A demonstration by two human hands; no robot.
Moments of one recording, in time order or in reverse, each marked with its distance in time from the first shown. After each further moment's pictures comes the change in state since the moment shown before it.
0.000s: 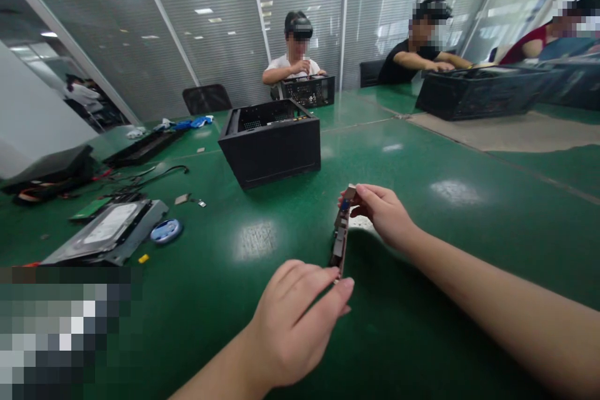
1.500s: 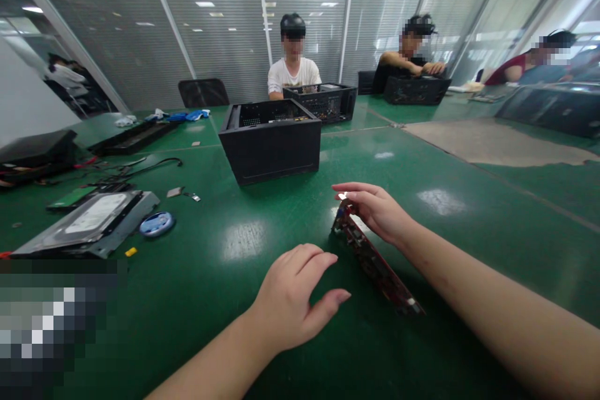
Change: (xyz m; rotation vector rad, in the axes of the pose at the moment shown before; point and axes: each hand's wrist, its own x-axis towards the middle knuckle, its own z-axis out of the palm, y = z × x) left_hand 0.000 -0.013 0.014 -0.102 -0.114 -0.285; right_hand 0.004 -0.018 0.007 0.037 -0.086 0.102
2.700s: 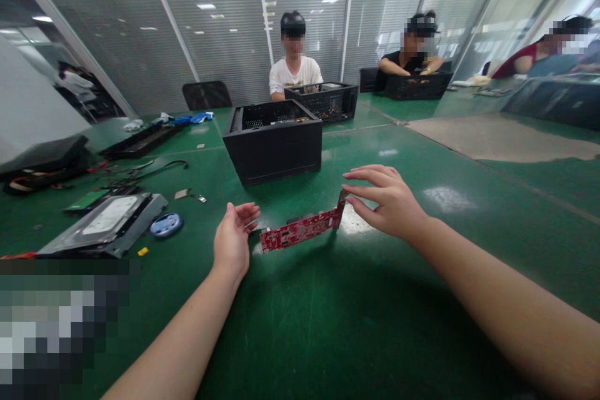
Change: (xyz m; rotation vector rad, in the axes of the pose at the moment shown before) left_hand -0.002 -0.116 -0.025 -0.848 0.839 -0.880; right_hand -0.009 -0.032 -0.016 -1.261 0.021 -0.904
